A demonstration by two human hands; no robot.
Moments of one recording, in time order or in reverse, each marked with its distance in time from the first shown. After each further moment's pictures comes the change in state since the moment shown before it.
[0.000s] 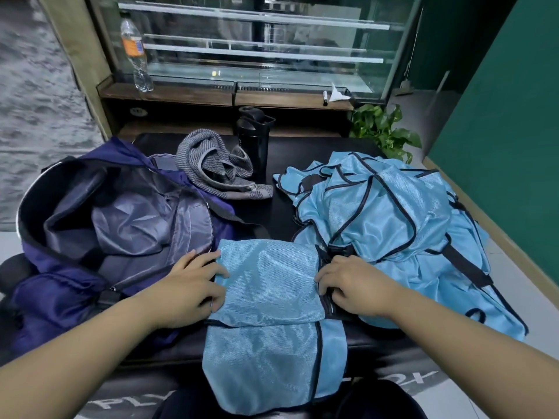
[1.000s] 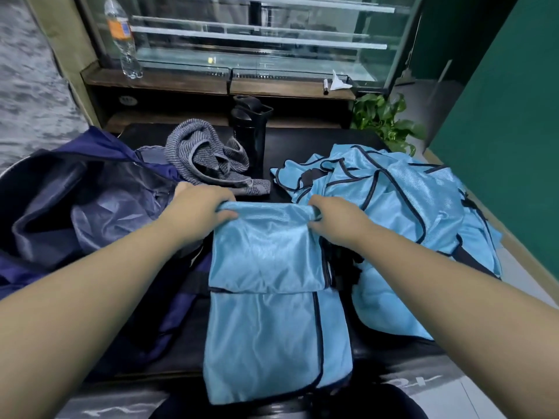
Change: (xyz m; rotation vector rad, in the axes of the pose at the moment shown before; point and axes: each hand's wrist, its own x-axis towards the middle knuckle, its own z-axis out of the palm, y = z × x) left_hand 0.095 -0.022 -0.081 -0.040 0.316 -0.253; right_hand 0.082 0.012 -0.063 0.123 0.125 0.455
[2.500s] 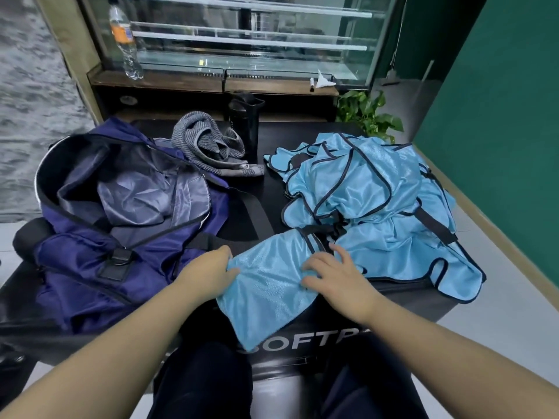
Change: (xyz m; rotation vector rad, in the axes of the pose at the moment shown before) left_hand -0.136 0.062 0.055 -0.147 -0.346 -0.327; right_hand -0.160 0.016 0.103 -0.368 0.350 -0.559
